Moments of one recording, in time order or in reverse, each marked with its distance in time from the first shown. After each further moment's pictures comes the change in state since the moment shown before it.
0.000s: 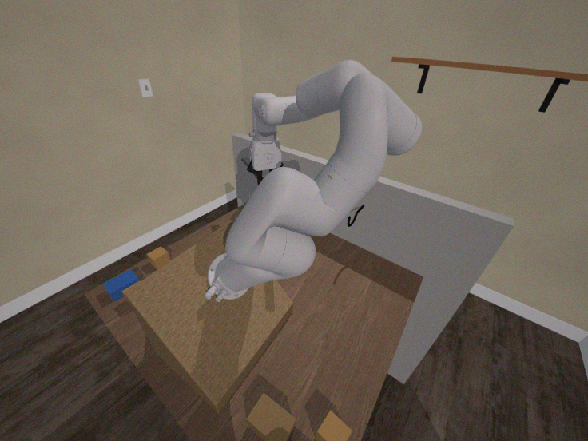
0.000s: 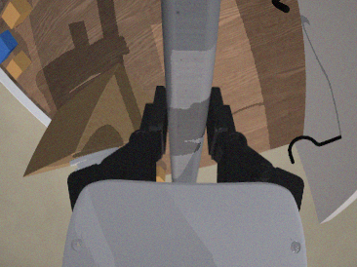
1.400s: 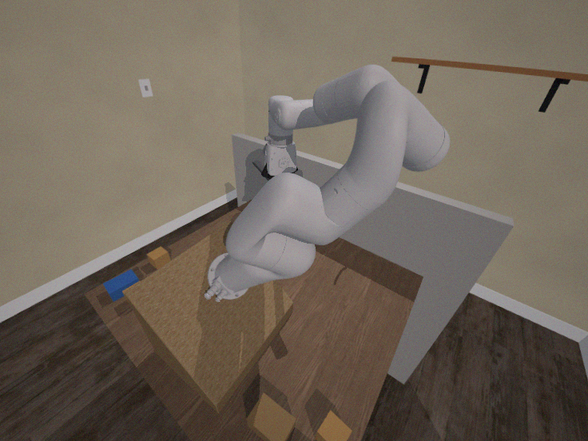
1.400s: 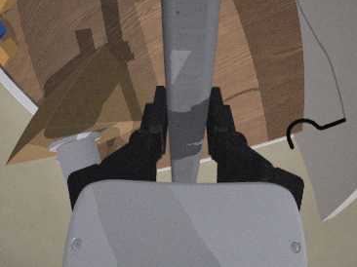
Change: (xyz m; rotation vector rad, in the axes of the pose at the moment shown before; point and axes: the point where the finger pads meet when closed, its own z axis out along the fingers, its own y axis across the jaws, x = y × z) arm -0.053 0.031 0.000 0.000 0.000 0.000
